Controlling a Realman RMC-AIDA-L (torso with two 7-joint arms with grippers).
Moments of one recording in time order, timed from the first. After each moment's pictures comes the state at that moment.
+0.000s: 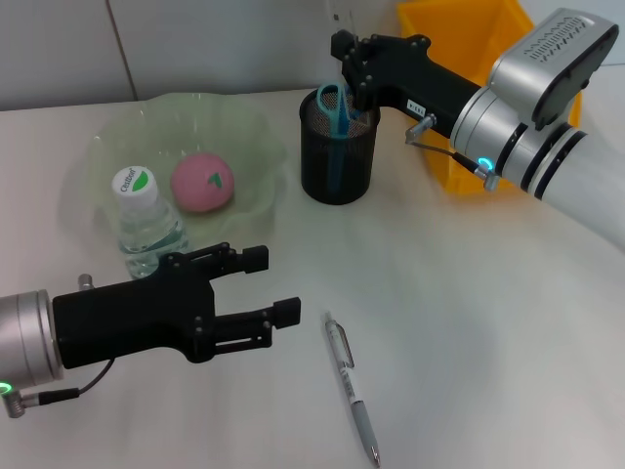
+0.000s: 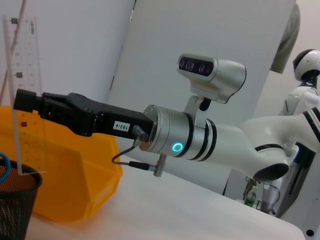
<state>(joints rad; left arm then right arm) -0.23 -2.05 1.41 0.94 1.41 1.44 -1.52 0.85 2.09 -0.43 -0.06 -1.48 -1.08 0.62</state>
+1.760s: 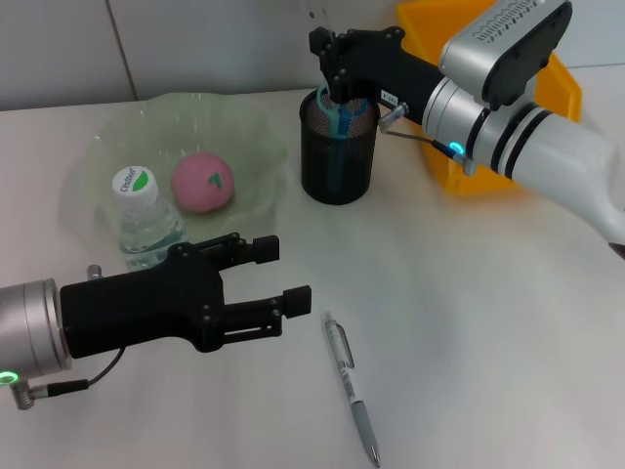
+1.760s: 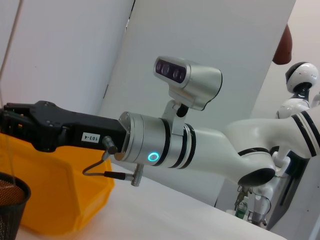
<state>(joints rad) -0.25 -2.06 1.38 0.94 1.41 1.46 -1.55 0.92 2.09 -0.43 -0.03 -1.48 -0.96 0.58</state>
